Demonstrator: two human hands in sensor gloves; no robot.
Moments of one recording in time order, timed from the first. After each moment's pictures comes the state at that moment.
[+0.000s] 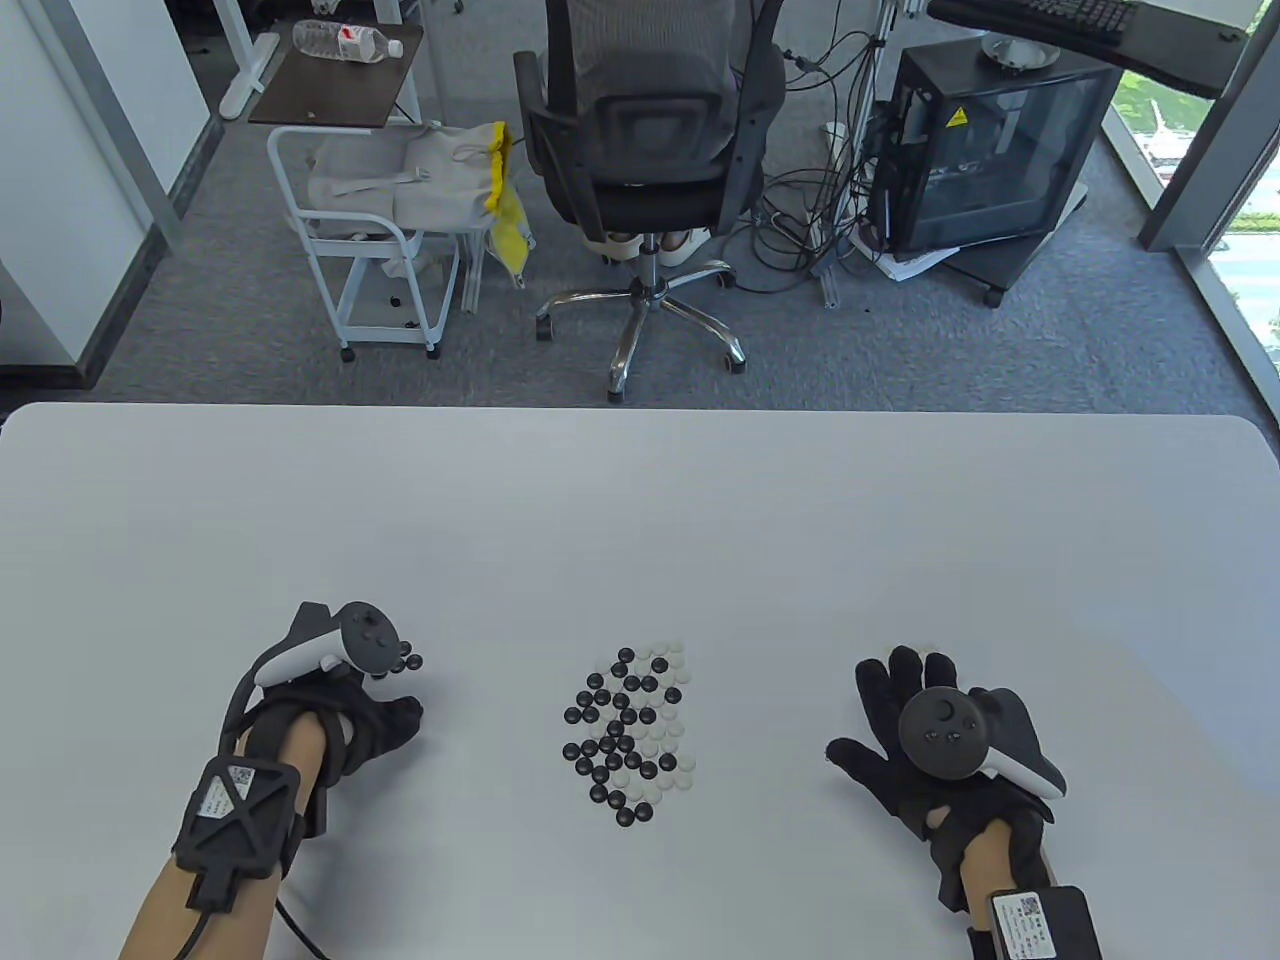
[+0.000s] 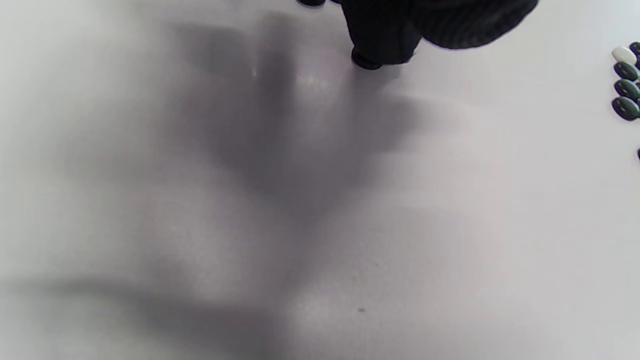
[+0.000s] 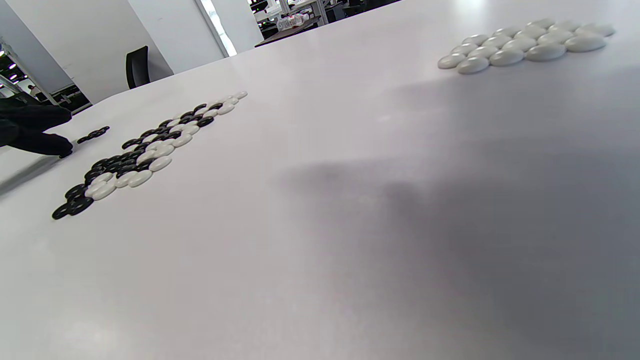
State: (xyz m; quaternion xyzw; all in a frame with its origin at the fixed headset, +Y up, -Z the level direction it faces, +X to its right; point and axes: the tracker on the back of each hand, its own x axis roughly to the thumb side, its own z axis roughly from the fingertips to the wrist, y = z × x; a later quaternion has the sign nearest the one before) left_hand -0.313 -0.767 -0.358 -0.44 -0.02 0.07 0.90; right_hand 0.239 -0.745 -0.282 0.17 0.16 0.96 0.17
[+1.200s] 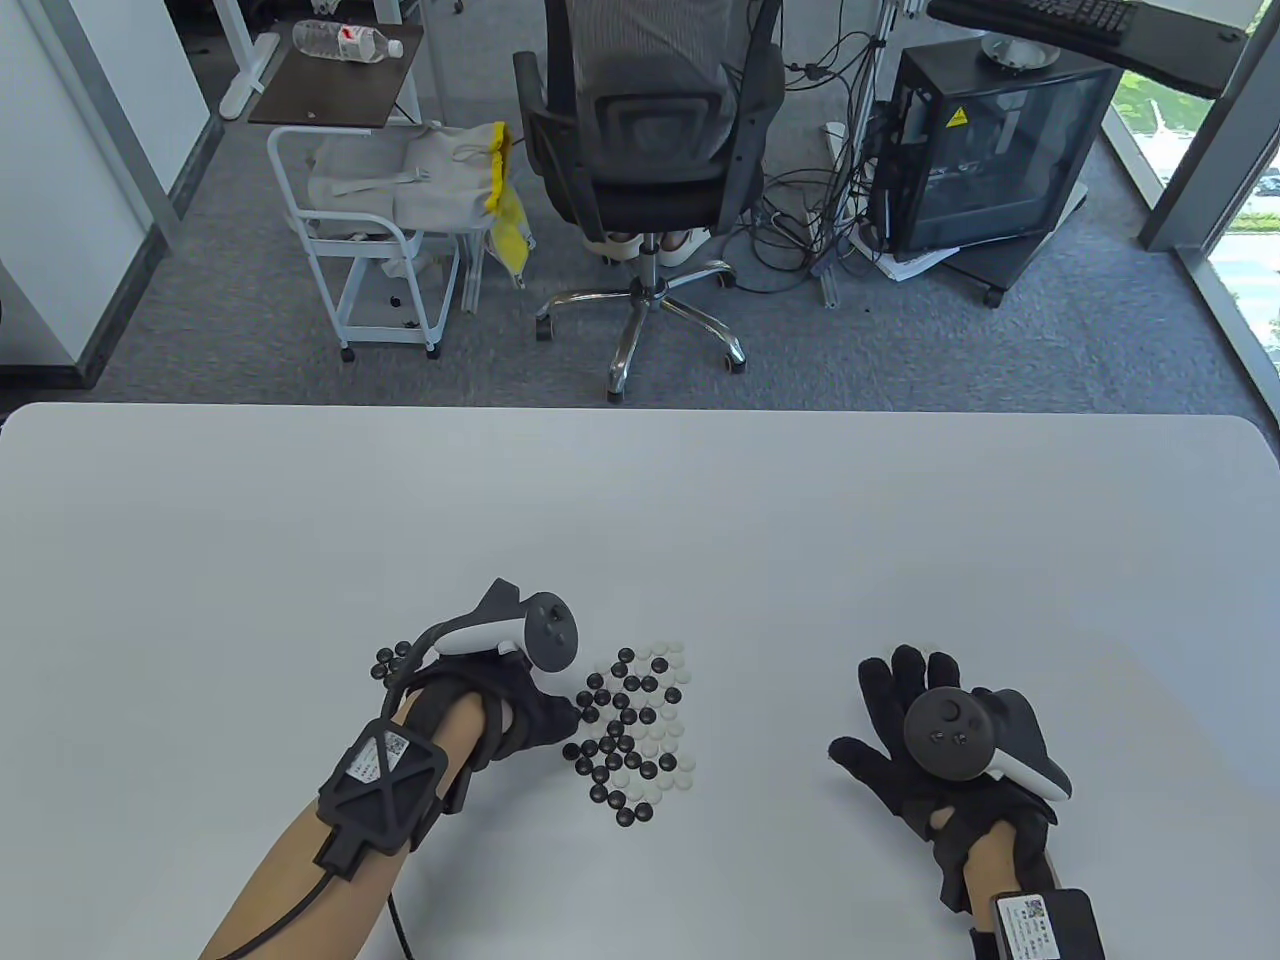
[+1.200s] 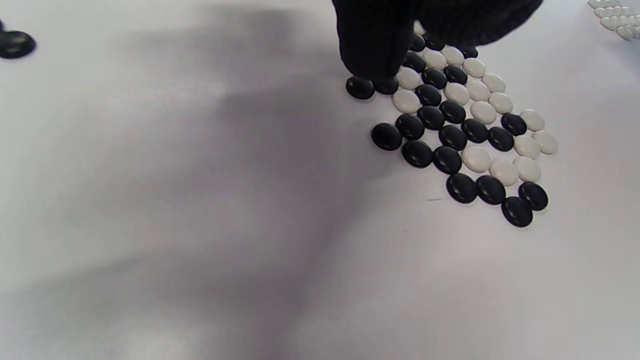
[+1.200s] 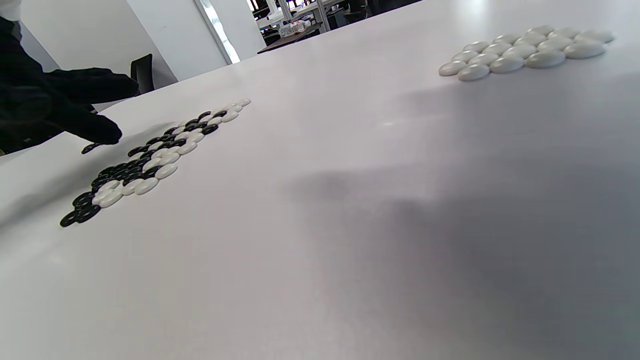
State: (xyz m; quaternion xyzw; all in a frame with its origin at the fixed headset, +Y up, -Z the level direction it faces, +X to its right) left_hand -0.147 -0.747 -0.364 -0.43 -0.20 -0.01 0.88; right_hand 0.241 -0.744 -0.282 0.17 0.16 0.96 0.17
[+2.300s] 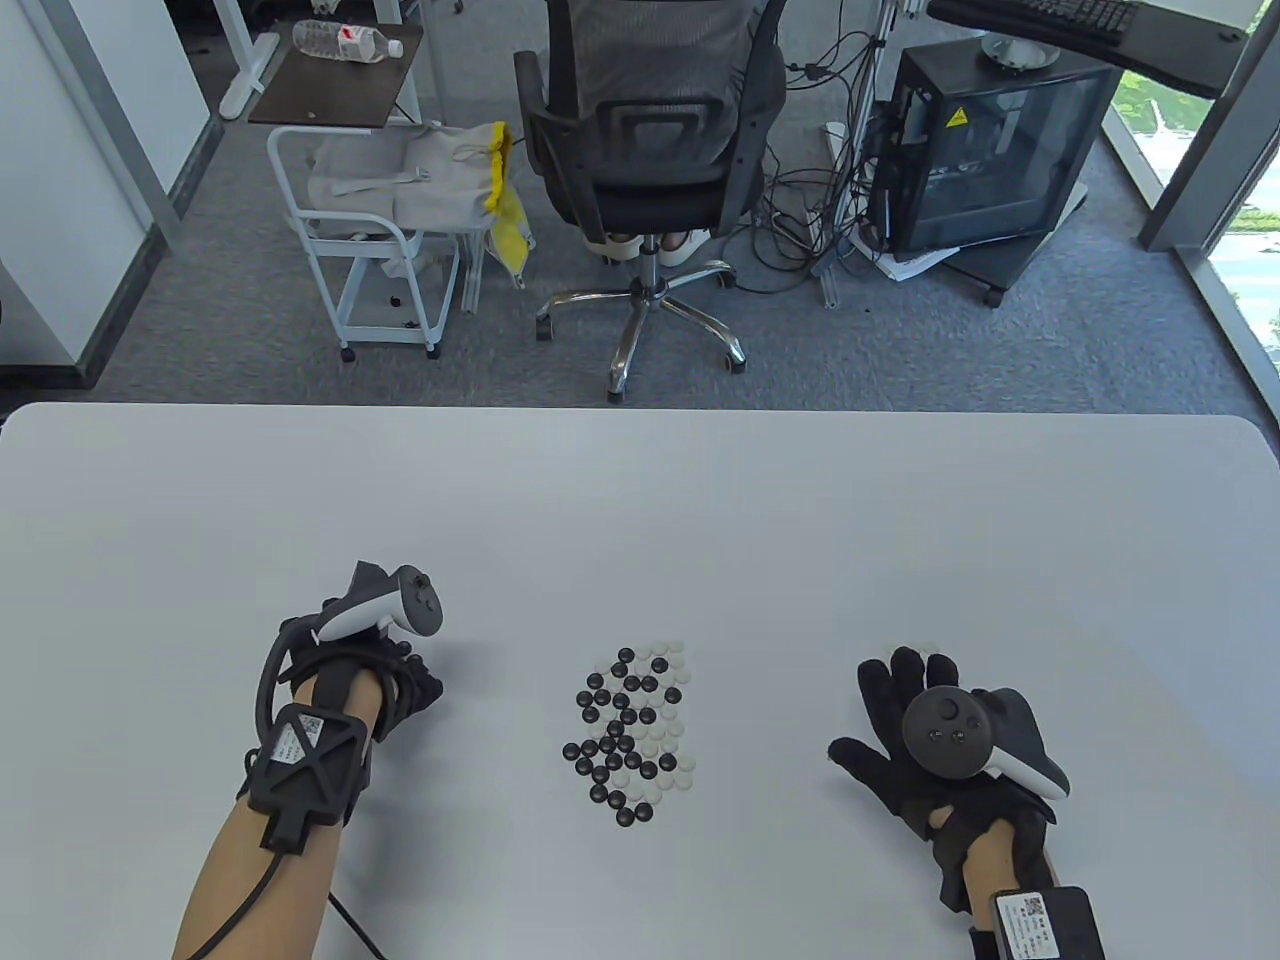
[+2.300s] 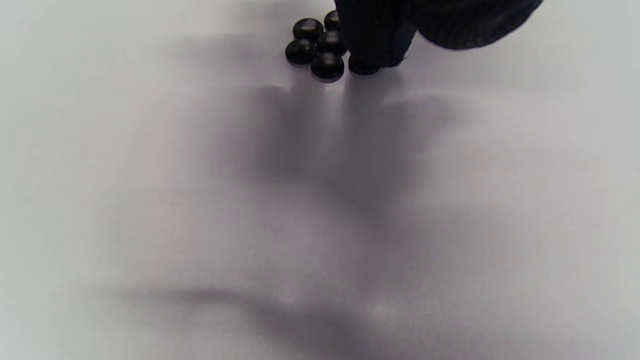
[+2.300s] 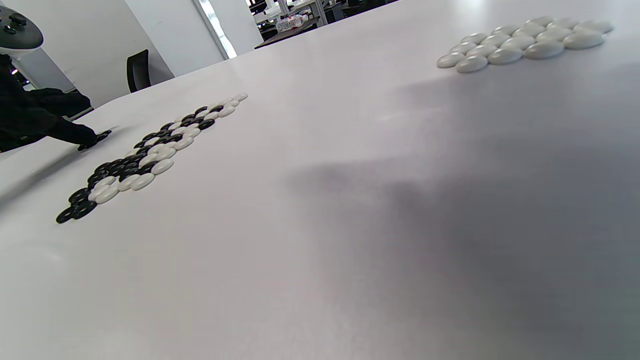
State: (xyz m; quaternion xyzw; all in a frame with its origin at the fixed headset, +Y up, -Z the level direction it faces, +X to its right) left_hand -0.277 -0.755 -0.387 -0.43 0.03 -0.02 0.90; right_hand 0.241 -0.747 -0.283 0.17 0.16 0.96 0.18
